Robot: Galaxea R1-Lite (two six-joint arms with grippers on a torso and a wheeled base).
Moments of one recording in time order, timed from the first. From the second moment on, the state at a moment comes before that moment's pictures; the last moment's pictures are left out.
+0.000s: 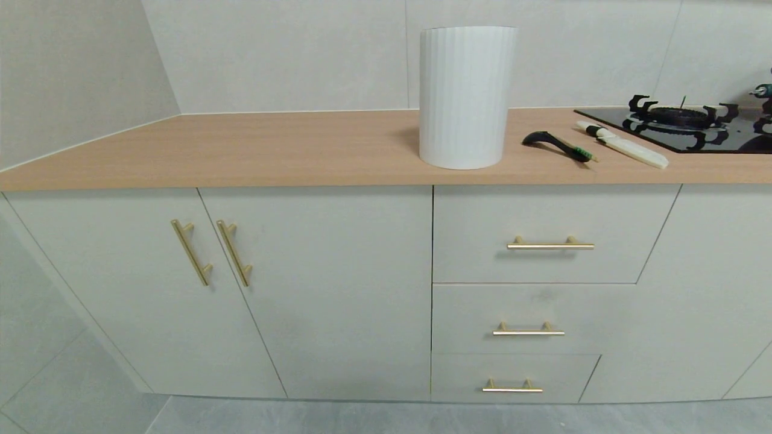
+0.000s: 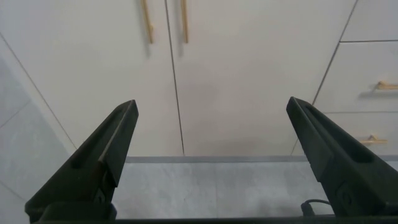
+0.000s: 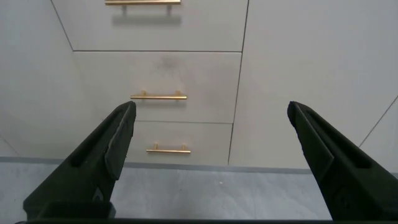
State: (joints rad) left arm 0.00 0.00 0.00 0.00 -0.02 0.00; right arm -0.01 0.00 0.00 0.00 0.03 -0.01
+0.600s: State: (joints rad) left arm 0.00 0.00 0.00 0.00 -0.02 0.00; right arm -0.01 0.00 0.00 0.00 0.03 -0.01
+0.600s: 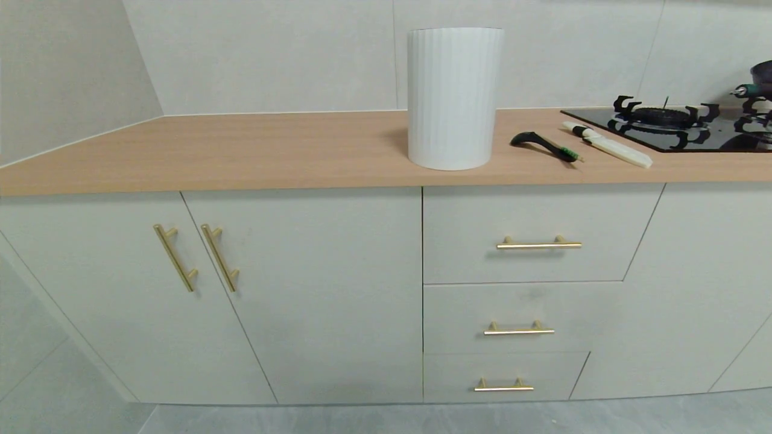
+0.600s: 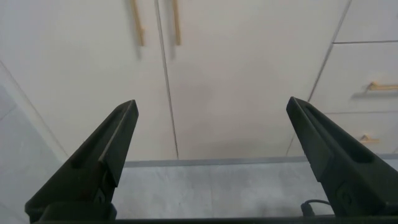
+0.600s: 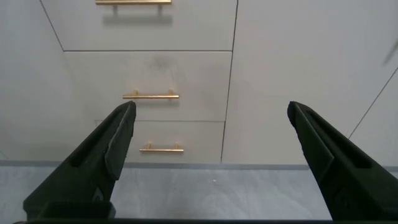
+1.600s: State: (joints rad) left arm 0.00 0.00 0.00 0.00 -0.02 0.00; right arm 0.11 0.32 -0.26 0.08 0.16 0.07
